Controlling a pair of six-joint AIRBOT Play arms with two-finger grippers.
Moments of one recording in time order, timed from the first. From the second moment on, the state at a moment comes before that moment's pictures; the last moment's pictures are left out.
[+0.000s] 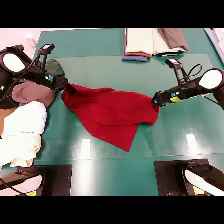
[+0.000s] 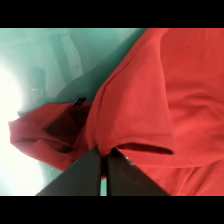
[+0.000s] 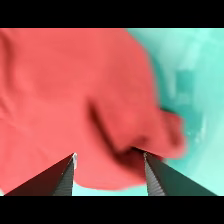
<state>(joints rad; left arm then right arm) -0.14 -1.28 1.30 1.21 -1.14 -1.38 0.12 -1.05 1.03 -1.24 1.22 1.41</state>
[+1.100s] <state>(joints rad) -0.13 -1.10 1.58 1.25 -1.08 -1.39 -0.05 -0.98 1.29 -1.15 1.19 1.17</state>
